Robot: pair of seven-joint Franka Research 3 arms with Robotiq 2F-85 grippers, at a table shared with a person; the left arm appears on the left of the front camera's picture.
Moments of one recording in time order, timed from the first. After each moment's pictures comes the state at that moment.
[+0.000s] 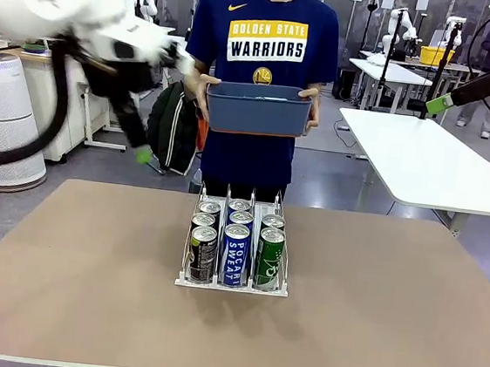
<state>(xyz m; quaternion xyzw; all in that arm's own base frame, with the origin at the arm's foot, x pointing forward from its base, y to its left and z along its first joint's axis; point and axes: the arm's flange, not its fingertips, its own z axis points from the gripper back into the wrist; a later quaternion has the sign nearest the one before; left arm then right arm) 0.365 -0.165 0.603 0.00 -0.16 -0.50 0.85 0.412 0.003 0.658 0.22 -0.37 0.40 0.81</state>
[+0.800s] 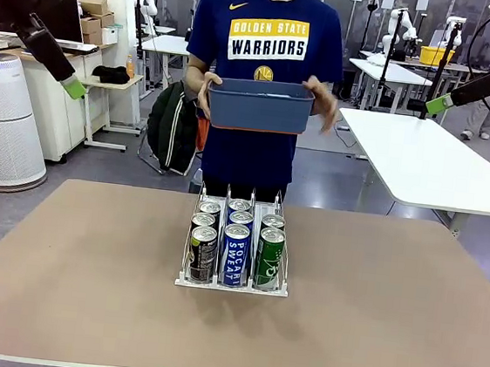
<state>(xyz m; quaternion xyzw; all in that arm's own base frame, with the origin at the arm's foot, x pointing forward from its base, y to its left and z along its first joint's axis) 0.317 -0.070 0.683 -0.01 -0.27 -0.41 0.87 0.412 0.003 0.658 0.22 -0.37 0.40 0.81</state>
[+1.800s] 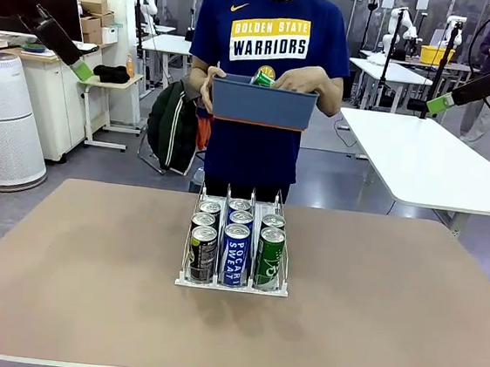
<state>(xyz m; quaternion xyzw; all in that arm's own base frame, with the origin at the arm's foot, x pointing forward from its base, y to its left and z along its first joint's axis) 0.370 -0.037 0.687 -0.03 -0.32 -0.40 0.86 0.411 0.003 0.658 0.22 -0.37 0.40 0.81</state>
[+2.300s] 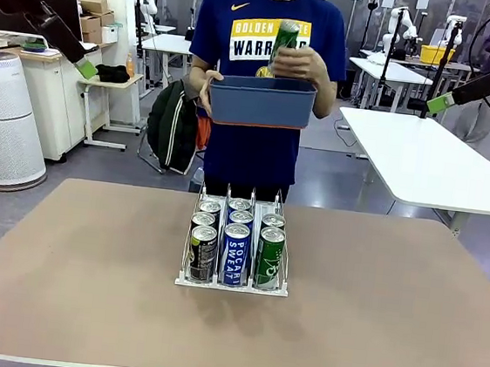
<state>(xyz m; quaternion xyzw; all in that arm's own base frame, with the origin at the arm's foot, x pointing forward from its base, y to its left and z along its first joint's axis) 0.362 -0.054 0.689 -0.03 -0.32 -0.40 0.86 0.411 0.003 0.658 0.22 -0.37 0.40 0.81</state>
